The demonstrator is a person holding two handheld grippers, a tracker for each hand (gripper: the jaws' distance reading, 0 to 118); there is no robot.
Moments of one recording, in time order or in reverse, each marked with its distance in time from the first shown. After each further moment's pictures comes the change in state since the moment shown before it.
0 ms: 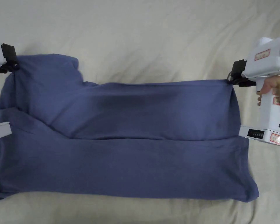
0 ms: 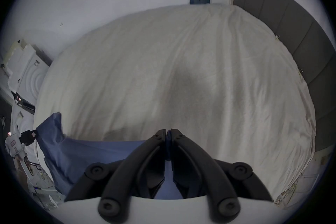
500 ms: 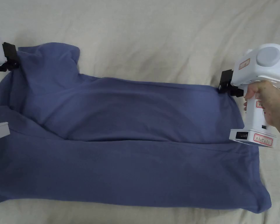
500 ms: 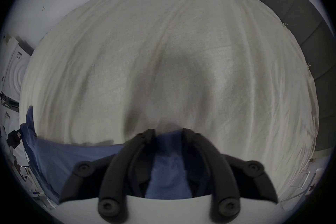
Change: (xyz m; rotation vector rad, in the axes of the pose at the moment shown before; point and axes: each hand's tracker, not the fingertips) left arm 0.002 0.002 -0.063 -0.065 0.047 -0.032; right arm -0.006 -0.005 -0.111 -0.169 -0.121 0.002
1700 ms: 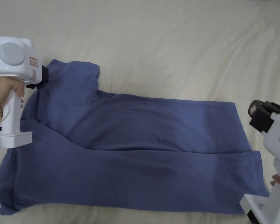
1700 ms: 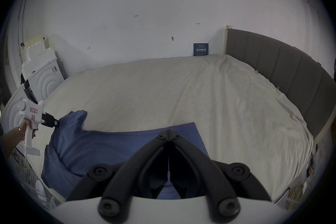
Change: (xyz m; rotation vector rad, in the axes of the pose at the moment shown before) left arm 0.012 -0.004 0.022 -0.027 0.022 -0.129; right arm -0.030 -0.161 0.176 0.630 0.104 0.048
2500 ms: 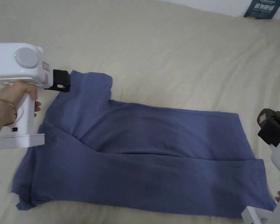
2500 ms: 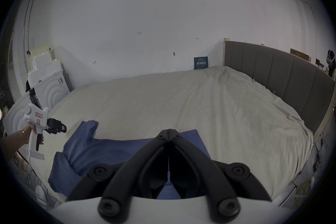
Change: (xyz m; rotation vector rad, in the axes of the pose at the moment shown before) left arm -0.019 0.003 0.003 -0.031 0.011 0.082; right arm -0.013 -0.017 0.049 0.128 0.012 -0.033
